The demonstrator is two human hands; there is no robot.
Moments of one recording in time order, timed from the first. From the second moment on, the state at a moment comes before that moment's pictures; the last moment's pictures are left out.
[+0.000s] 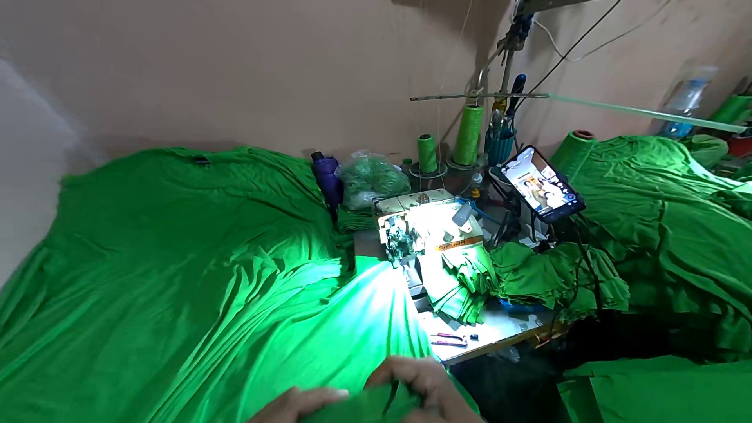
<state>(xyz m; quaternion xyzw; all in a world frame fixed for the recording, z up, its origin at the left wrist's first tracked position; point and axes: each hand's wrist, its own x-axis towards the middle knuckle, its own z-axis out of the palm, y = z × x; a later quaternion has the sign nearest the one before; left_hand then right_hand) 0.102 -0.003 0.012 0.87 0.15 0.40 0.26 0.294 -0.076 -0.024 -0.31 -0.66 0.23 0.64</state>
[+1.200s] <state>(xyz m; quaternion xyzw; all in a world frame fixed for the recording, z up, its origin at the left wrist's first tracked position) 0.115 0.050 -0.008 0.68 0.31 0.55 0.36 0.364 -0.051 -0.018 -0.49 -0.45 0.23 0.71</state>
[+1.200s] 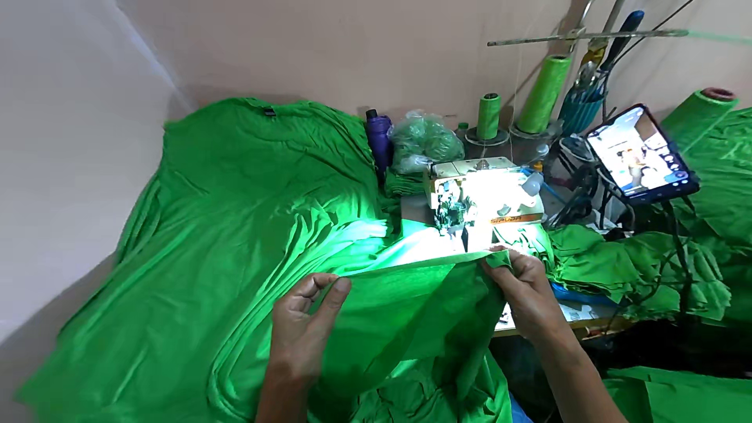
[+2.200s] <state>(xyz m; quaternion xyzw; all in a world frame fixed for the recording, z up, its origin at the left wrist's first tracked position) 0.140 0.106 -0.057 0.81 0.48 0.34 0.08 0.376 -0.023 -0.086 -0.57 -0.37 0.38 0.63</state>
